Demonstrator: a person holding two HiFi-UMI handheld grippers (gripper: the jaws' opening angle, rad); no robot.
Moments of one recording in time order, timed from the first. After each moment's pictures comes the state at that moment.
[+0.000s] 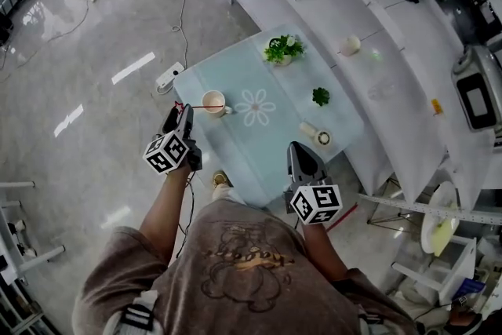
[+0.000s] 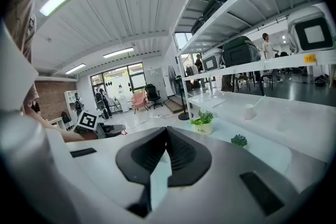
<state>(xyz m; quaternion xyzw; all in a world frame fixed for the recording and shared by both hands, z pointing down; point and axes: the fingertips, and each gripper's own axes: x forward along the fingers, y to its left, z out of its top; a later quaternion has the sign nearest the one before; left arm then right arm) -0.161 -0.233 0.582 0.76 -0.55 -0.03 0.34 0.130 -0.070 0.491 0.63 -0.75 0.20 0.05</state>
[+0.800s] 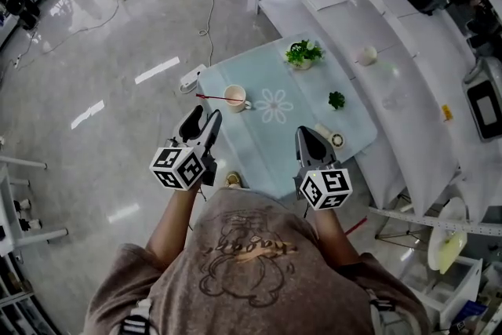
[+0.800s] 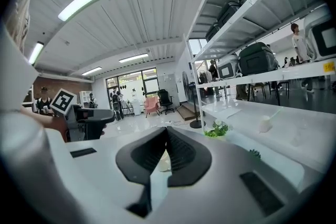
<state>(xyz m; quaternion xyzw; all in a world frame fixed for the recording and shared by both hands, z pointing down) -0.125 -0.138 0.439 0.85 -0.47 -0.04 0.23 0.105 -0.073 0.456 0.57 -0.80 0.15 0.04</state>
